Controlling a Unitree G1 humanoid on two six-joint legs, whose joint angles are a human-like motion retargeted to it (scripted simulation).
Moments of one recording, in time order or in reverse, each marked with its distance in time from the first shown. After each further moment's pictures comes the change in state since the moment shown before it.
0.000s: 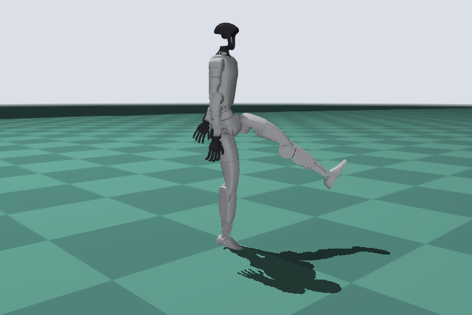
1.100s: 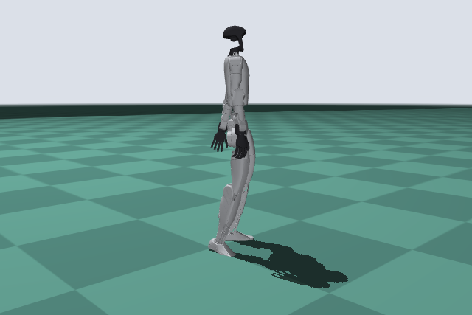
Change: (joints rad) left arm -0.093 0.141 -0.151 -0.023 0.182 -0.009 0.004; right arm 0.090 -0.003 -0.085 0.015 0.003 -0.063 -0.025; waist -0.204 0.119 -0.447; left_leg 0.671 -0.337 -0.182 0.123 -0.133 0.089; right_leg -0.096 0.044 -0.385 0.050 0.065 0.192
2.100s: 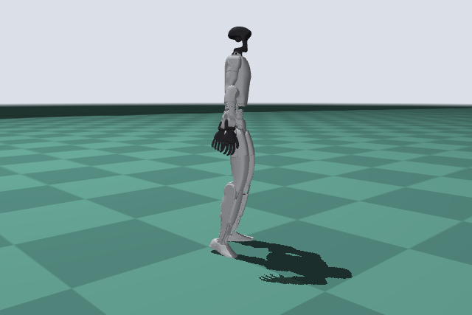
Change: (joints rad) left arm 0.018 0.006 0.142 0.049 -0.269 -0.013 -0.088; right arm 0.004 -0.069 -0.070 -0.027 -0.059 0.006 -0.045; waist -0.141 0.024 0.068; left_leg -0.059 0.055 0.000 0.068 -0.075 0.030; right_leg -0.091 0.049 0.119 0.022 0.132 -0.099
